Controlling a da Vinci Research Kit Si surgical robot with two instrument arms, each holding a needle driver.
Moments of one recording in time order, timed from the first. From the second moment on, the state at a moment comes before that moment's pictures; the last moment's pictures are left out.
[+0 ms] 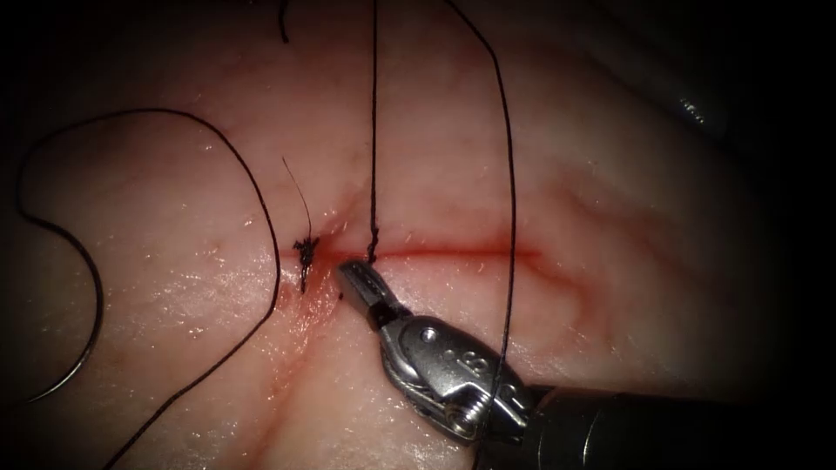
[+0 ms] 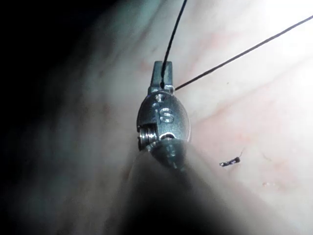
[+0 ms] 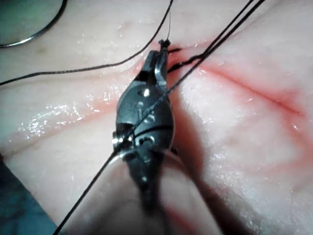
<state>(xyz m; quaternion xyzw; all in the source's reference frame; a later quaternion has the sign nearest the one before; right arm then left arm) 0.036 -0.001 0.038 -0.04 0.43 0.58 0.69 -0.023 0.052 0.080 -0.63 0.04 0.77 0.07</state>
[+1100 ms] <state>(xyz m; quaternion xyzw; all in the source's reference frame) 0.039 -0.009 0.036 0.02 0.41 0.56 0.72 -0.026 0.053 0.083 -0.62 0.07 0.78 0.07</state>
